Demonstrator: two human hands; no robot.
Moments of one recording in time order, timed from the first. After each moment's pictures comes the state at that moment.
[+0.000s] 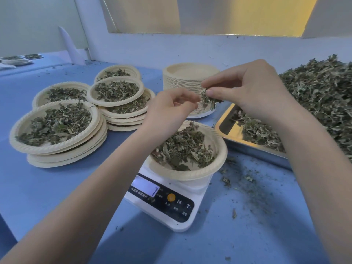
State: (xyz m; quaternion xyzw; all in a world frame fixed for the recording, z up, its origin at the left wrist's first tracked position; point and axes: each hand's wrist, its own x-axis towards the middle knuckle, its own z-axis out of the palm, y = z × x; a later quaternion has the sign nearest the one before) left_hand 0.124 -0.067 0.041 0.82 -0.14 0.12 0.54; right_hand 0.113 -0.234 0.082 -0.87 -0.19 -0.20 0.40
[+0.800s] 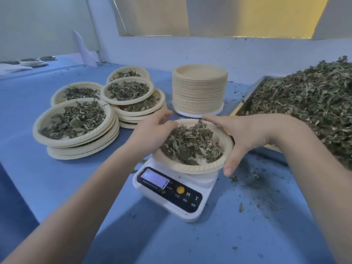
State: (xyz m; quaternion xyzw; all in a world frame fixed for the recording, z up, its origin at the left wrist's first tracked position) left_hand 0.118 -0.018 0.009 0.89 -0.04 0.05 0.46; right_hand 0.121 -0.237 0.052 -0.94 -0.24 0.23 0.13
